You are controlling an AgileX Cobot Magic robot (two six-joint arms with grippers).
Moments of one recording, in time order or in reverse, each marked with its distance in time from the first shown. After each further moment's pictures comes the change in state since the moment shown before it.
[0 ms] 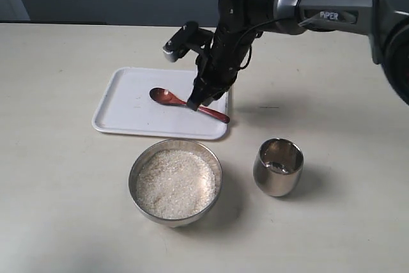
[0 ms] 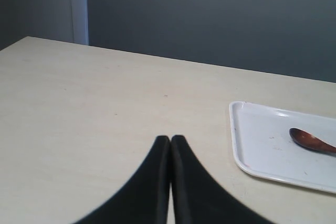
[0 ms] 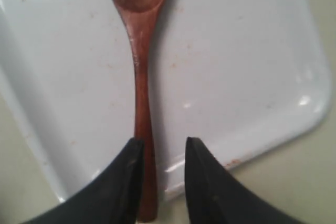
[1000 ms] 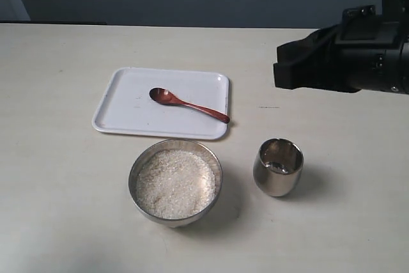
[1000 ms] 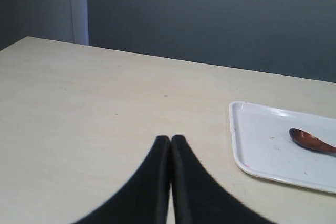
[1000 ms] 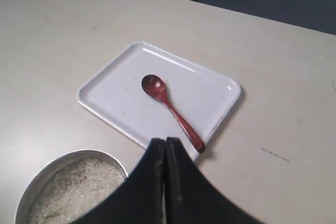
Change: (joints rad) left arm 0.000 0.000 0.000 0.000 0.000 0.000; right arm 0.000 -1.147 0.980 0.204 -0.550 0.379
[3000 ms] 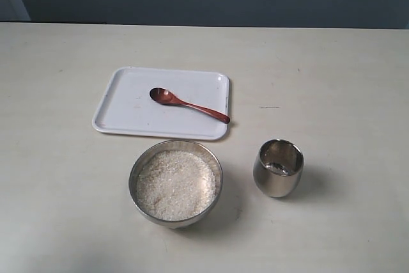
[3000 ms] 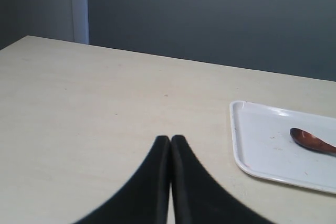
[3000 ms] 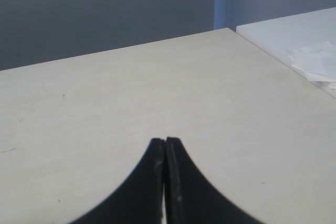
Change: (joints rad) left arm 0.000 0.000 0.000 0.000 0.000 0.000; right arm -0.847 -1.061 0.729 -0.211 0.047 0.180
